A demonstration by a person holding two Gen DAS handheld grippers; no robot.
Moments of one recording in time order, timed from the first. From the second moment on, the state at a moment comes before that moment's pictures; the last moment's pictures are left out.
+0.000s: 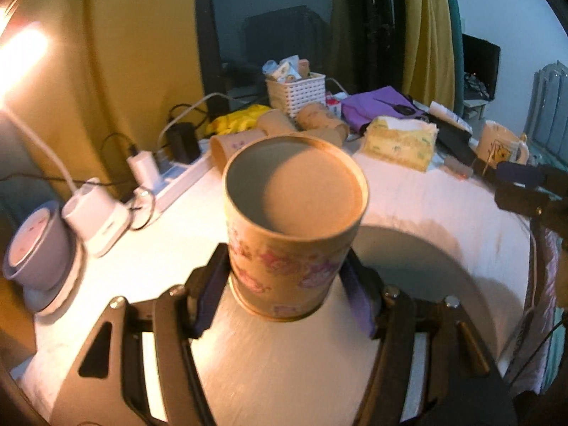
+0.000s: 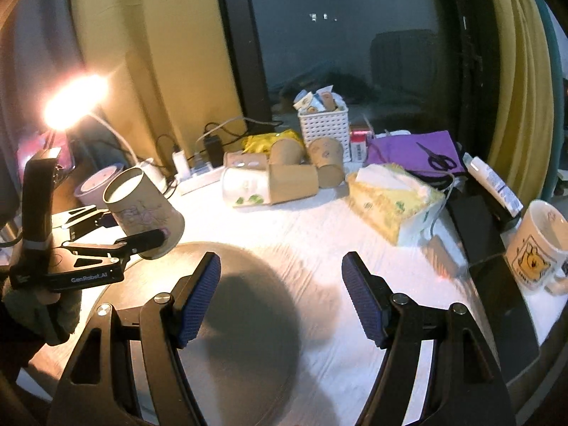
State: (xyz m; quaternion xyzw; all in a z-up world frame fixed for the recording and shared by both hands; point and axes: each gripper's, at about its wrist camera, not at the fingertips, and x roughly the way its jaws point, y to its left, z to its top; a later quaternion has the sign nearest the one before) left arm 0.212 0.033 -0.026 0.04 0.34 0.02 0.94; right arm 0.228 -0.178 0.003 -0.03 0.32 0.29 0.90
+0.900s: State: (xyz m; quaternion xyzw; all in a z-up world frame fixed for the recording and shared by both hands) left arm 0.144 -0.050 -0.080 0.27 0.34 0.03 0.90; right arm 0.163 -0.184 -0.010 -0.04 0.34 0.28 0.89
